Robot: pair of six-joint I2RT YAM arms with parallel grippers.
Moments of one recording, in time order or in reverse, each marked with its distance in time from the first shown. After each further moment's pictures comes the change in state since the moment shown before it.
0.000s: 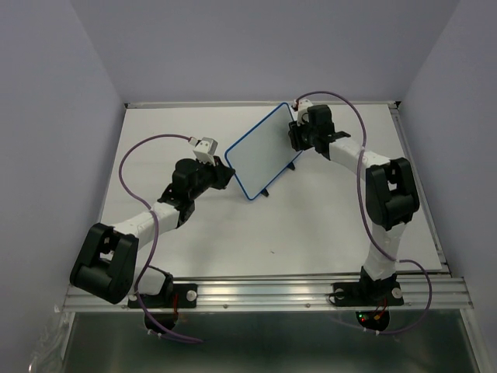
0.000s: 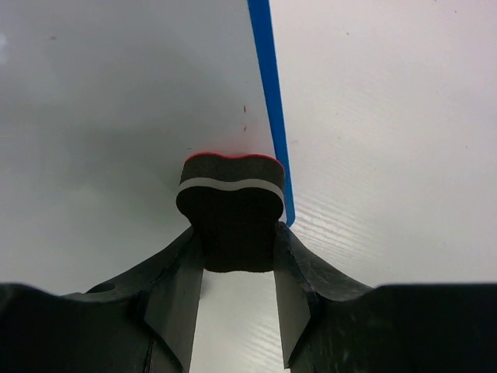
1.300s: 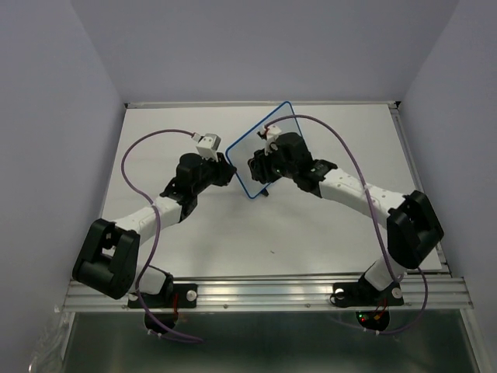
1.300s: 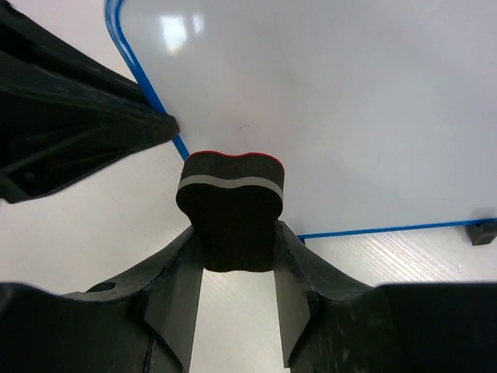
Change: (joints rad) left arm -0.014 0.032 0.066 -0.078 -0.041 -0.005; right arm 0.389 -0.310 -0.242 -0.002 -0.014 0.253
